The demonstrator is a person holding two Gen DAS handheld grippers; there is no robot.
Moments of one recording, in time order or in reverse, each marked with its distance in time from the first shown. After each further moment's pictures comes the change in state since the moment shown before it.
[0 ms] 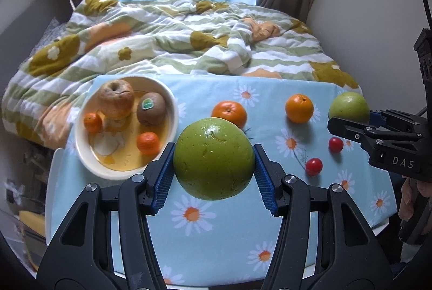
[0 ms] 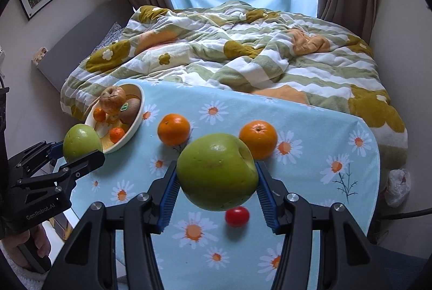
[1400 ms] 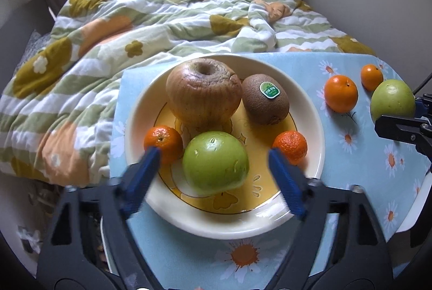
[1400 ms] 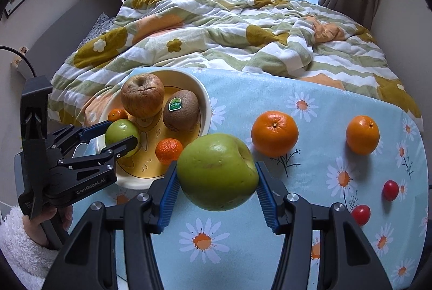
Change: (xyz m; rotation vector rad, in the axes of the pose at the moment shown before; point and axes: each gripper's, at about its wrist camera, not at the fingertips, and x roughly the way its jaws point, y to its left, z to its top) left arm 0.096 0.170 0.006 0.174 0.028 -0.052; right arm 0.094 0.143 0.019 0.086 0.056 -0.100
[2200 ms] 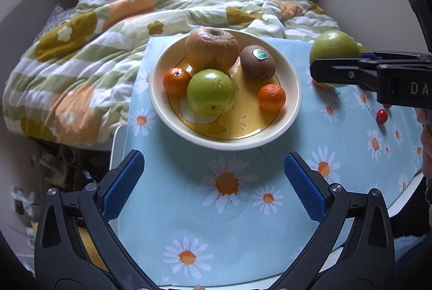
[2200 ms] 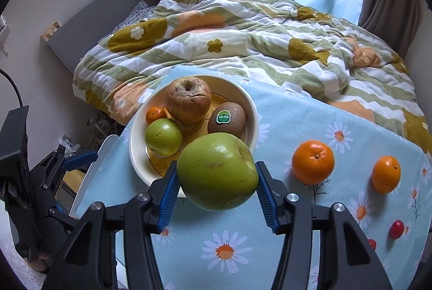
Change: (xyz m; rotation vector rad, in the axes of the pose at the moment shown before) left arm -0.061 -0.011 -0.058 -0.130 0.047 0.042; right arm 0.005 0.040 0.016 -0.193 0.015 0.144
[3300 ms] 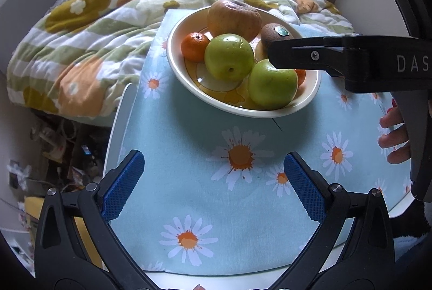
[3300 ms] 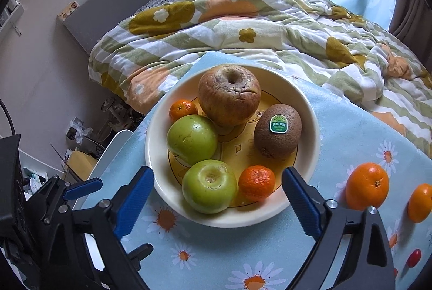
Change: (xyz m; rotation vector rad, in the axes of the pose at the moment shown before) left arm 0.011 0.016 -0.024 -0.092 0.049 0.022; right arm 0.051 0.029 0.011 -0.078 0.036 0.070
